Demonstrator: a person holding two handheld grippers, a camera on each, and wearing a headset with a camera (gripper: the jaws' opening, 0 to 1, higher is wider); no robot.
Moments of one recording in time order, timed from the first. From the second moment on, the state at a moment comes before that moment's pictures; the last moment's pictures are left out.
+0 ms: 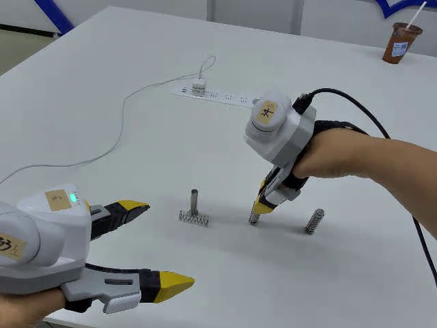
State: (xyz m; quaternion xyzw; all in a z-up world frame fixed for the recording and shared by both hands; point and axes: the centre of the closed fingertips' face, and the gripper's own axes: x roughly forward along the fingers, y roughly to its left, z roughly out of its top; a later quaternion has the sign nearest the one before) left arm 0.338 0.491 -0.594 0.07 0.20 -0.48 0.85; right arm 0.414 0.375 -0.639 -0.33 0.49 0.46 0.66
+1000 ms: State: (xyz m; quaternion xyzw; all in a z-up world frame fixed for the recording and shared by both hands) left arm 0.338 0.492 -0.593 0.07 0.20 -0.48 0.85; right arm 0.409 0.436 -0.625 -0.32 0.40 0.50 0.70
